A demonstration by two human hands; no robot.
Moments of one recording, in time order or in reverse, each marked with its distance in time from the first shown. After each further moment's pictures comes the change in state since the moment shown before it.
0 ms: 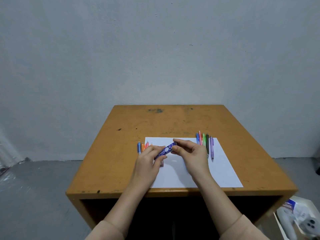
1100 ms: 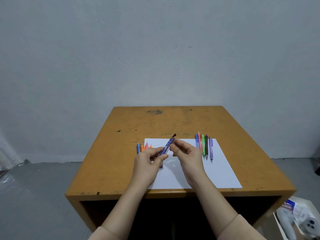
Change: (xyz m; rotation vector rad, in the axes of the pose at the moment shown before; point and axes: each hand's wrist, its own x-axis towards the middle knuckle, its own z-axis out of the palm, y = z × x) left_hand 0.005 0.021 -0.007 -0.282 0.000 -0.403; right_hand 0.000 0.009 0.008 0.172 -0.021 0.066
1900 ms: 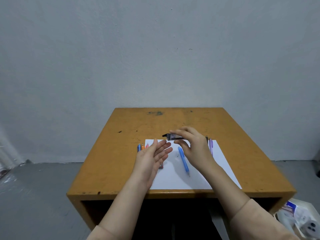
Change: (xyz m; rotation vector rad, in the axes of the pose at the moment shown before) left_hand -0.001 0.032 -0.001 -0.809 -0.099 -0.445; right_hand 0.028 -0.025 -0.023 -0.890 -0.092 -0.838
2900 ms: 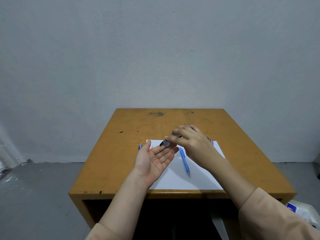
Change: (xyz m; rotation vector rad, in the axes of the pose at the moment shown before) left_hand -0.008 0.017 0.005 -0.322 -0.040 -0.280; right_hand 0.013 0.013 -0.011 -0.413 -0.140 -0.531
